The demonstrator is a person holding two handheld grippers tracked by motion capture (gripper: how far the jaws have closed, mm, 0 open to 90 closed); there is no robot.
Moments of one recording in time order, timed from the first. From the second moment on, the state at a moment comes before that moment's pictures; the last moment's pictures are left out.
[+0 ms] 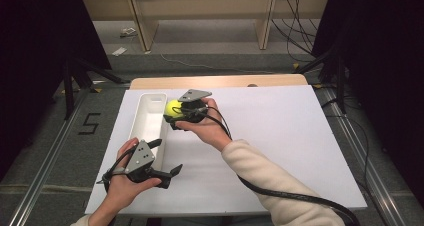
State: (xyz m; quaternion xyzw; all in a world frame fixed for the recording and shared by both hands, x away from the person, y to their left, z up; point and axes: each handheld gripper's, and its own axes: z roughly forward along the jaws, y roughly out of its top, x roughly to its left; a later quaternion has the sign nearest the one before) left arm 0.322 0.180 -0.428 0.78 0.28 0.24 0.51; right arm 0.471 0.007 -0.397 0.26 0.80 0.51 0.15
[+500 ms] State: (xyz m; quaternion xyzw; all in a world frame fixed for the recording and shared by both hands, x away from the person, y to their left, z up) left arm 0.322 0.180 -0.428 0.78 0.28 0.24 0.51; right arm 0.472 0.013 -0.394 0.26 0.80 0.51 0.15
